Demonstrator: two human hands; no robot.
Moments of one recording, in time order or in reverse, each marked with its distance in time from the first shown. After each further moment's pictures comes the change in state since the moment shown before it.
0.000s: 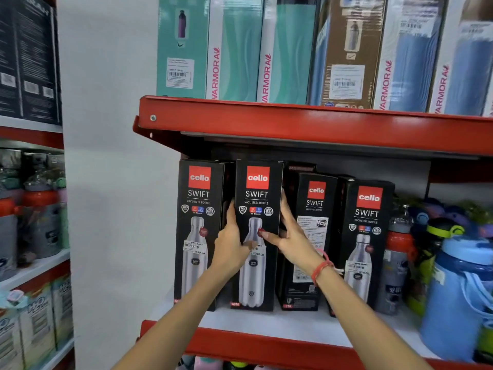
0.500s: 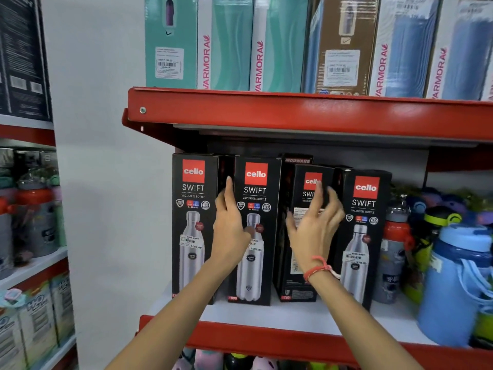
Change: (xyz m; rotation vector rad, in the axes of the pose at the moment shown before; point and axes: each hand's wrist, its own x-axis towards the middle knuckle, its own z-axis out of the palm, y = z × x) left_hand 0.005 0.014 0.003 0.119 0.199 0.136; right_hand -0.003 0.013 0.000 -0.816 0.884 0.009
